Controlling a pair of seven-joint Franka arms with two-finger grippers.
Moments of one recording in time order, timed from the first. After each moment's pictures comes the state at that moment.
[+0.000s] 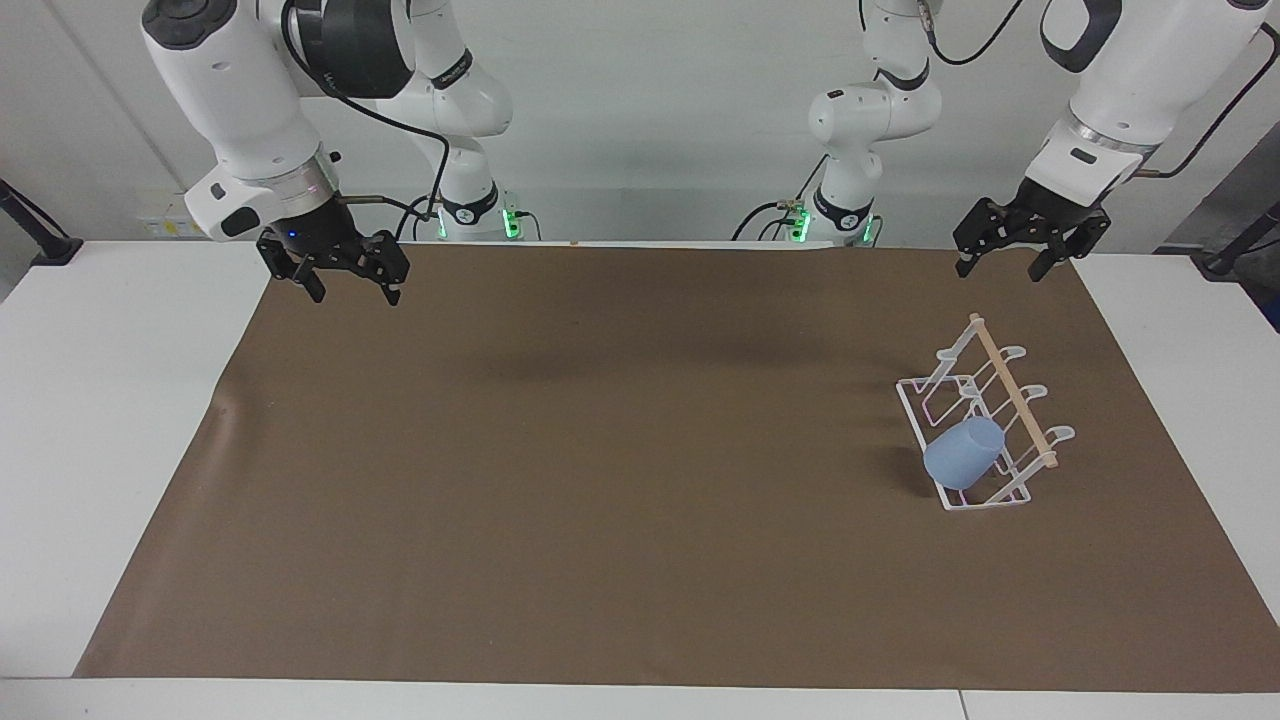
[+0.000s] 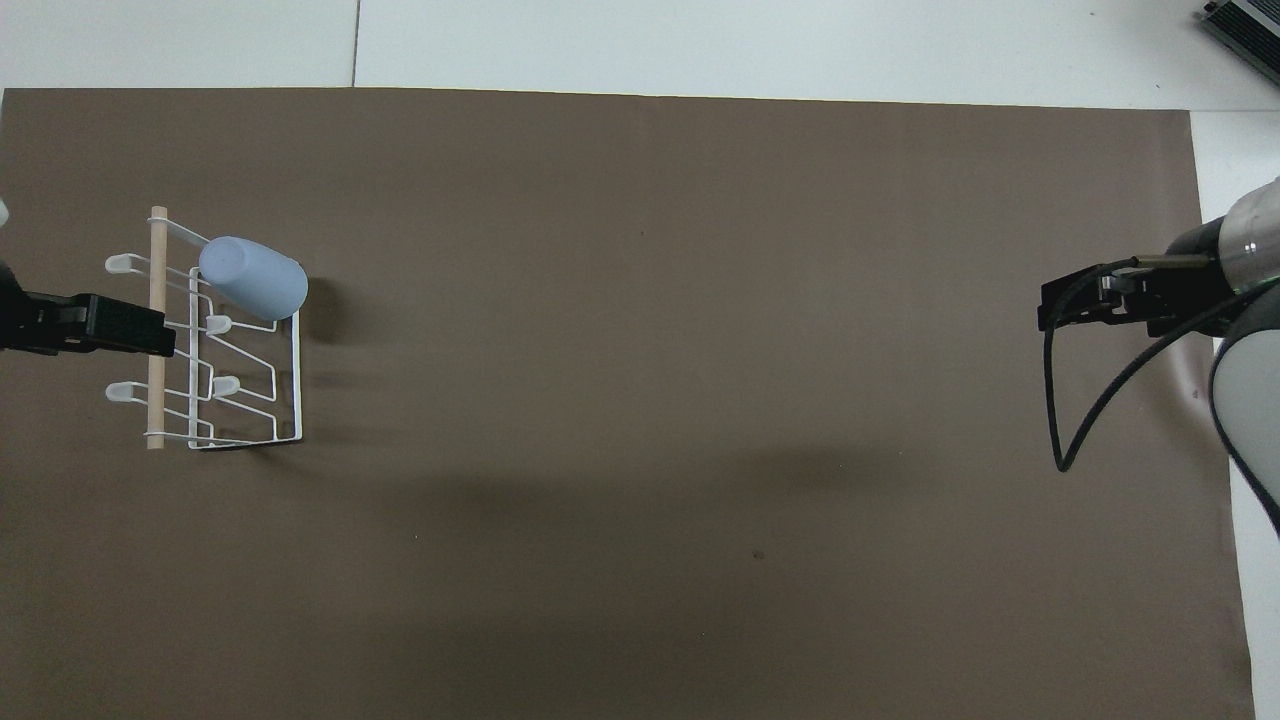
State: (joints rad) left arm 0.16 -0.08 -0.22 -1.66 -0.07 1.60 0.03; right arm -0.13 0.03 0.15 -1.60 0.01 1.62 0.09
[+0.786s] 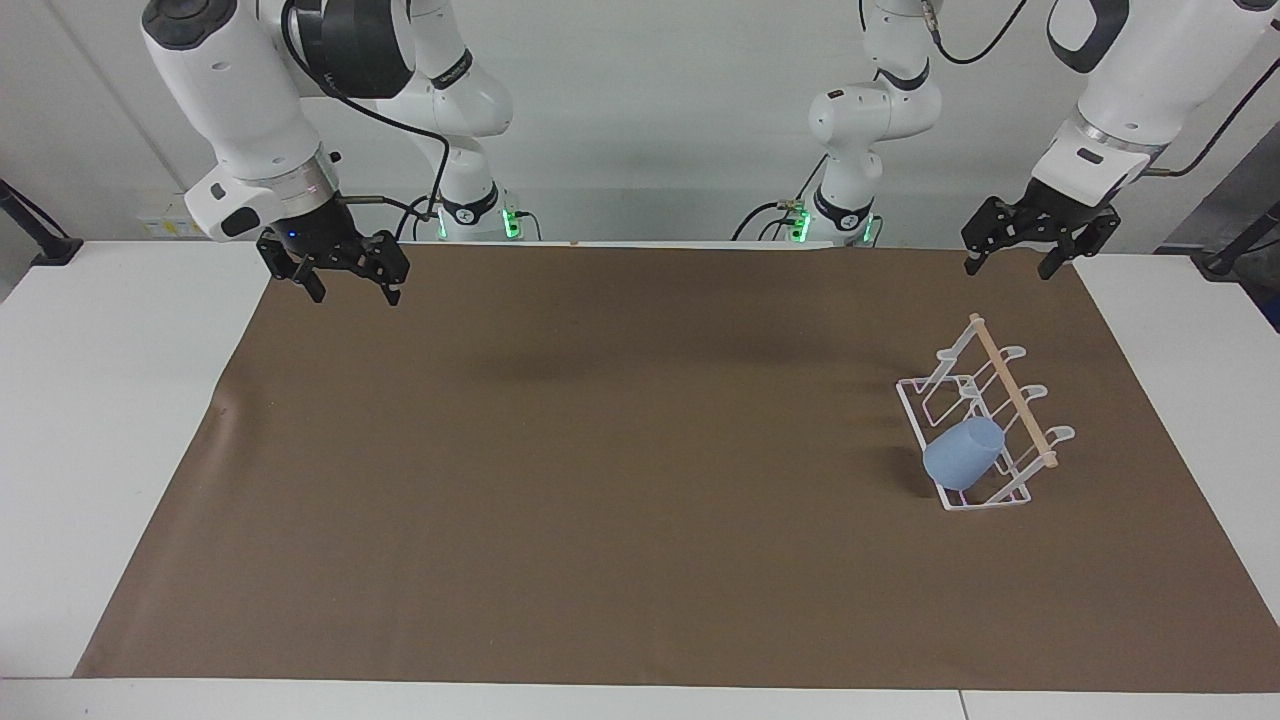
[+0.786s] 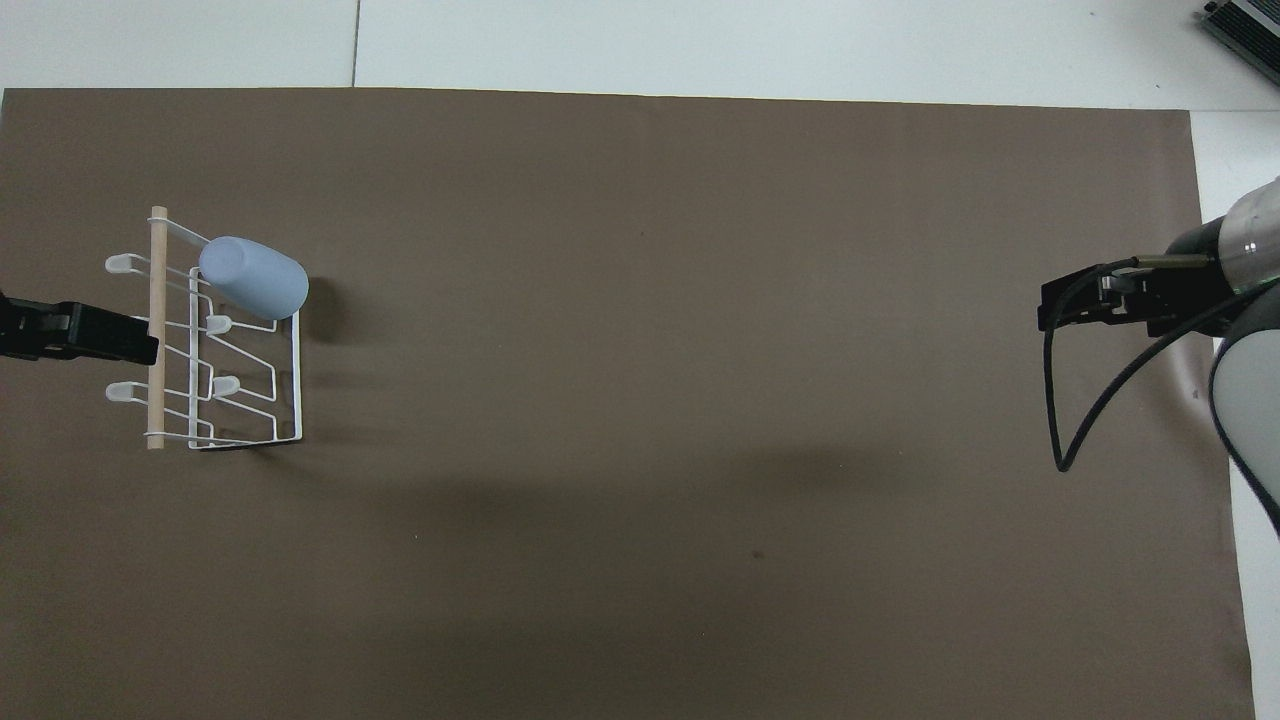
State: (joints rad) left arm 0.16 -0.08 -0.21 -1.66 -0.05 1.58 0.06; right arm -0.13 0.03 0.15 -1.60 0.01 1.62 0.09
